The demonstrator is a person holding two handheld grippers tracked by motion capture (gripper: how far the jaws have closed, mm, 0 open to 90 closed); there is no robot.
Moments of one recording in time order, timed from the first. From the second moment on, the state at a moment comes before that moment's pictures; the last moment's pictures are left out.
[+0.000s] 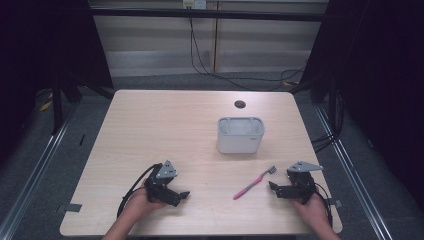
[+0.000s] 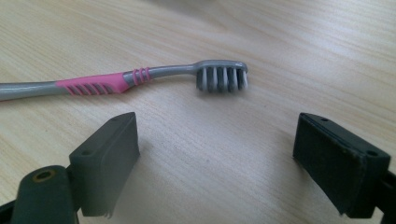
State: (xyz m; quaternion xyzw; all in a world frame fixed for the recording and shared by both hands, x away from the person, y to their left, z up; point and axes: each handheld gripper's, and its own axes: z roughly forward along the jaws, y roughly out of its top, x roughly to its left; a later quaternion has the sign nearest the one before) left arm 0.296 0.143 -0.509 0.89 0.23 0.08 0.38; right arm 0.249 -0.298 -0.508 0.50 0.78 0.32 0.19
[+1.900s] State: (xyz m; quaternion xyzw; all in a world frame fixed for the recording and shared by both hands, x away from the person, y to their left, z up) left arm 0.298 0.142 -0.510 0.89 0.23 0.08 0.37; right arm 0.293 -0.240 -0.480 0.58 0.78 0.24 0.08
